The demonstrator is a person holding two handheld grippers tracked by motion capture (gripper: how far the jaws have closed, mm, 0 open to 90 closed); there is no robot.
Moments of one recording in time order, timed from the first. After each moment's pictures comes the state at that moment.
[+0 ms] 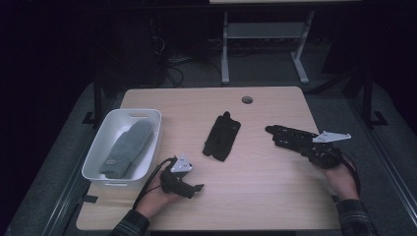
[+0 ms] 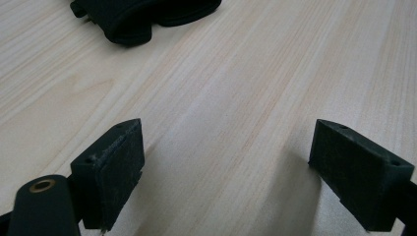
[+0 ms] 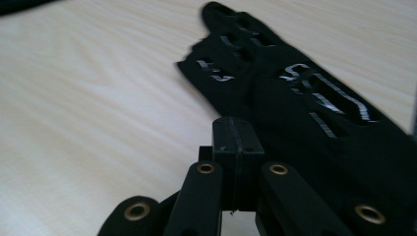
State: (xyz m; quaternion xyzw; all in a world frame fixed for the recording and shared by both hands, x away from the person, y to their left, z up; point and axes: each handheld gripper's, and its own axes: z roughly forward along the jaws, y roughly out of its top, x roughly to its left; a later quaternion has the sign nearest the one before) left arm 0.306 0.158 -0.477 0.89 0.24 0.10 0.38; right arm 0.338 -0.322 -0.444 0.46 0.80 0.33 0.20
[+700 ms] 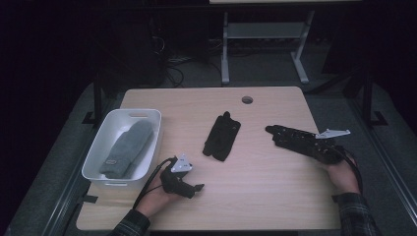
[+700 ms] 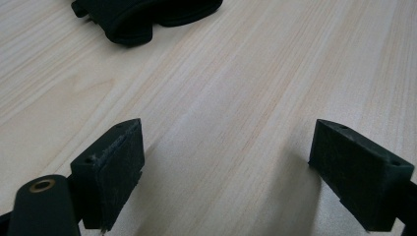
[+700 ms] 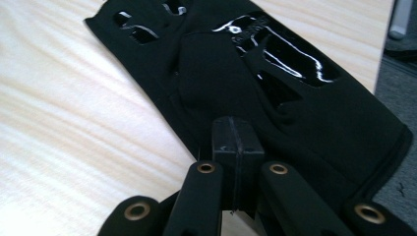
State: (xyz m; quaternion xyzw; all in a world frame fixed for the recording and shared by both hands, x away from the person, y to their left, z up) left arm 0.305 0.158 -0.477 0.89 0.24 0.10 0.38; right arm 0.360 -0.343 -0.465 0.50 0.79 0.28 0.20
